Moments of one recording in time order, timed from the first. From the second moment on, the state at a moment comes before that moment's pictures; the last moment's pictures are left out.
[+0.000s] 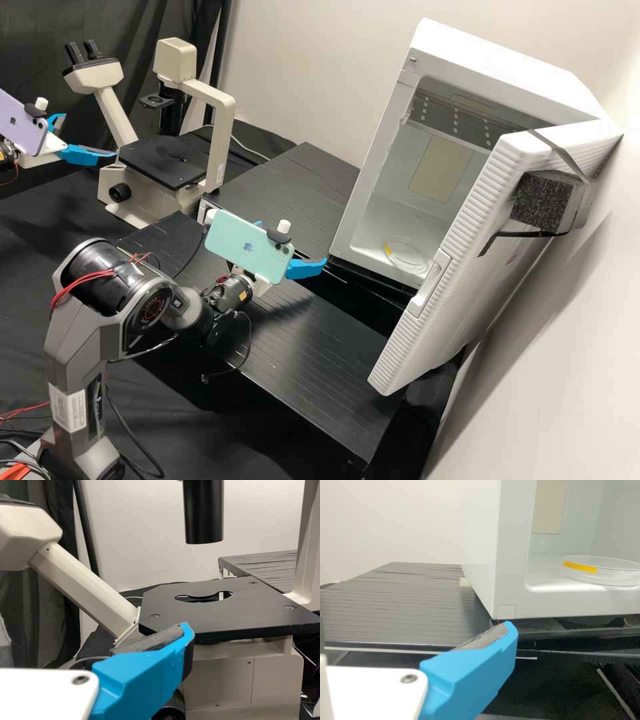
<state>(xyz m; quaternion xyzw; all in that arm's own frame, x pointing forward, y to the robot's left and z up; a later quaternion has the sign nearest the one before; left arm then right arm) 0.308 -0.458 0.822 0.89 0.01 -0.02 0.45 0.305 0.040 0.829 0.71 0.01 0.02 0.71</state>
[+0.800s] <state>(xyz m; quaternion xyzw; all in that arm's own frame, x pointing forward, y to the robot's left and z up) 0.308 -0.458 0.822 0.89 0.01 -0.02 0.45 0.242 0.013 0.884 0.72 -0.06 0.10 0.69</state>
